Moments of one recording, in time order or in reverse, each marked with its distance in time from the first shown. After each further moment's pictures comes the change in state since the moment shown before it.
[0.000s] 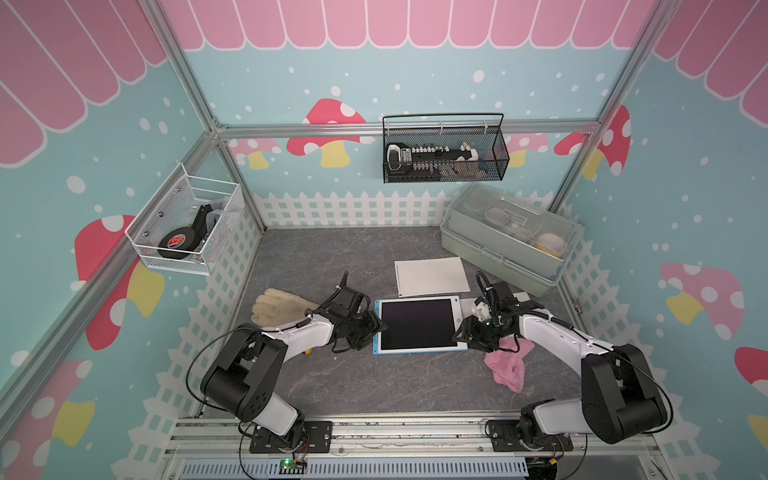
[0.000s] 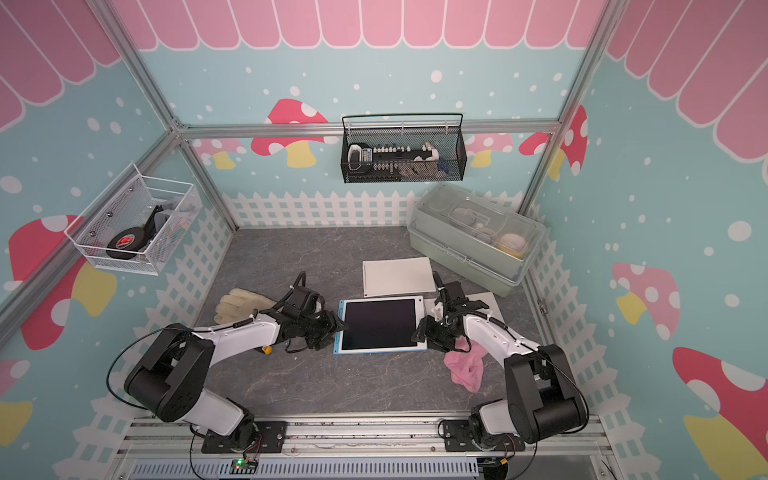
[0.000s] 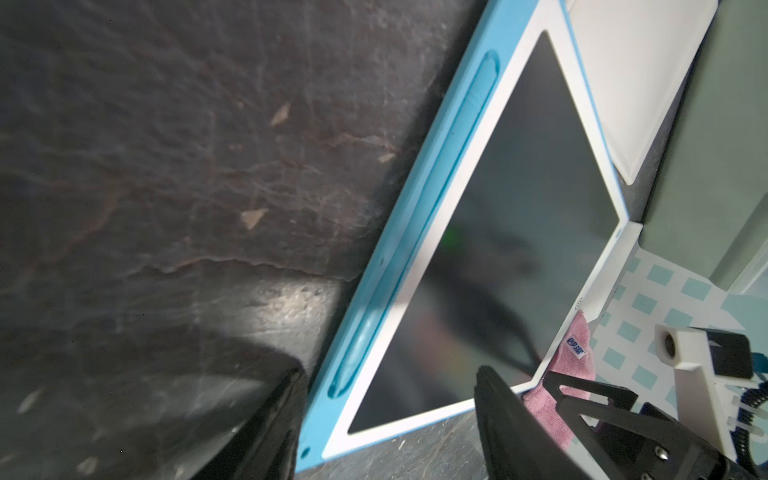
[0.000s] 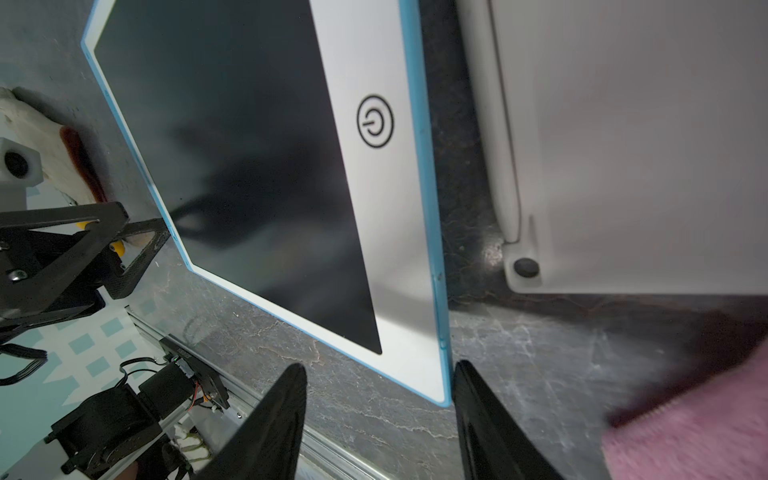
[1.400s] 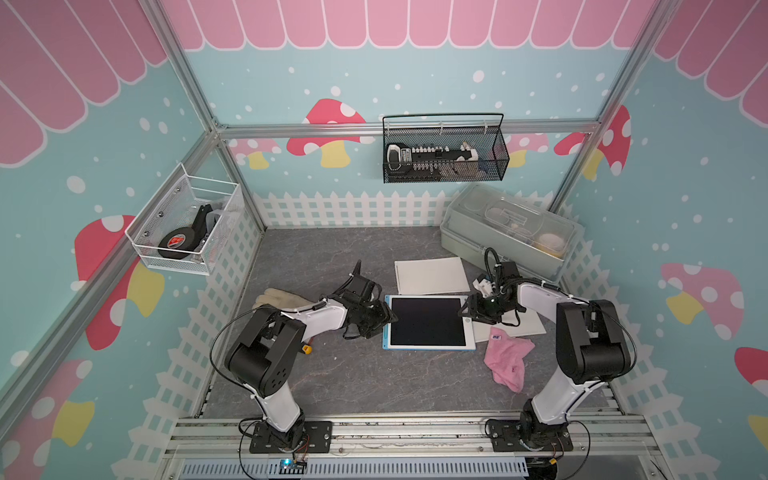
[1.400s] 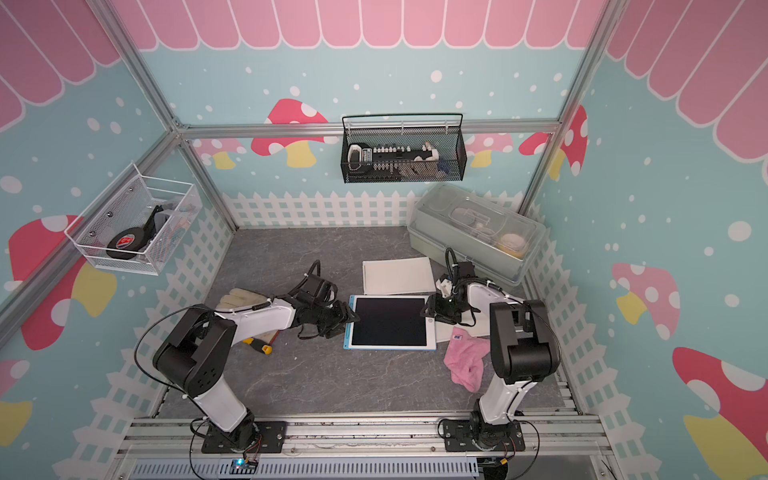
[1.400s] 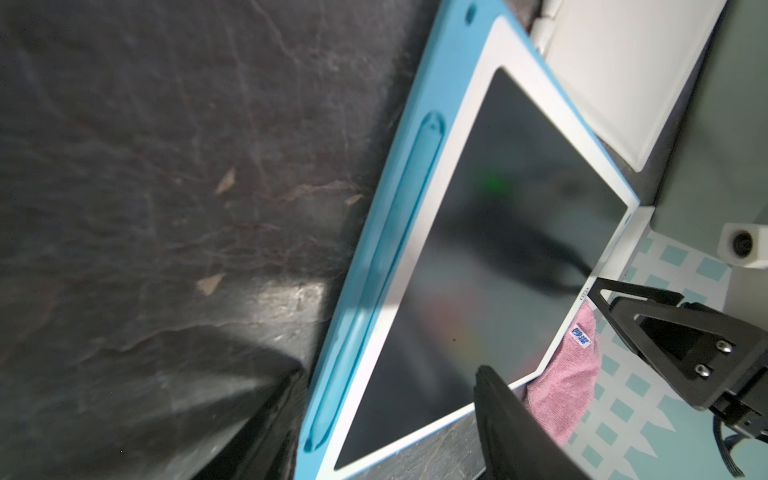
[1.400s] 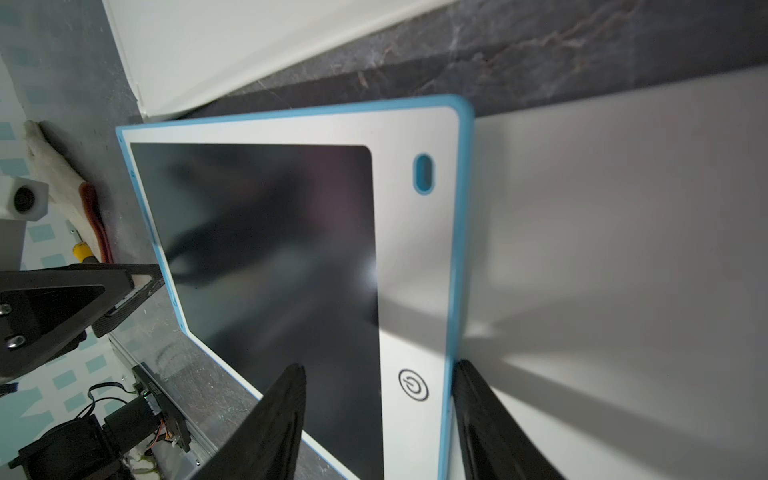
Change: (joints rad) left arm -0.011 0.155 0.180 -0.042 0.043 0.107; right arm -0.197 0.338 0.222 0.090 -0.087 -0.325
